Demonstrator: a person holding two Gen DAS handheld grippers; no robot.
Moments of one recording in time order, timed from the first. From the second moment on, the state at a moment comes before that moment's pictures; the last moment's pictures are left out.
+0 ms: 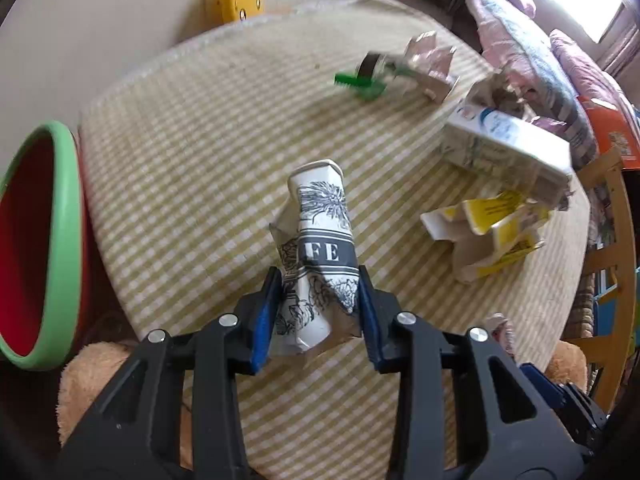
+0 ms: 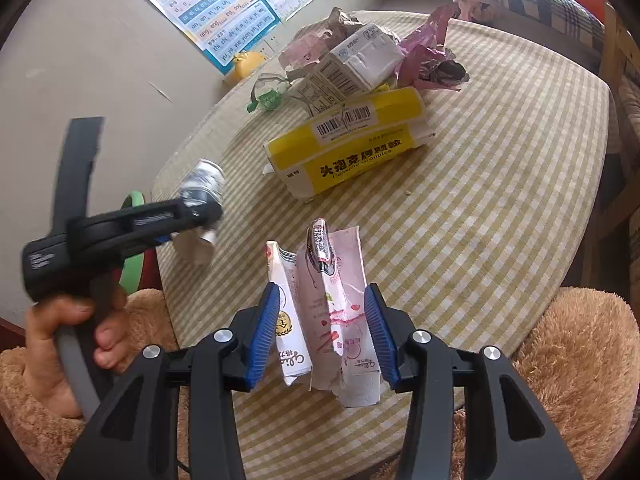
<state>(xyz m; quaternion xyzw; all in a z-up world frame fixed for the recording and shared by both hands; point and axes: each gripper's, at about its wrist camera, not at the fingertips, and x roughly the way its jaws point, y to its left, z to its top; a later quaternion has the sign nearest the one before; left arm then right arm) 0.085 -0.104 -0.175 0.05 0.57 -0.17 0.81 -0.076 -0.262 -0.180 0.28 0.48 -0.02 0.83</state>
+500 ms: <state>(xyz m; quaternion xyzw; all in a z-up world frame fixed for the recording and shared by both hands) 0.037 -0.067 -0.074 0.06 0.42 -0.17 0.89 -0.063 -0.250 -0.193 0.25 0.52 -0.03 0.81</state>
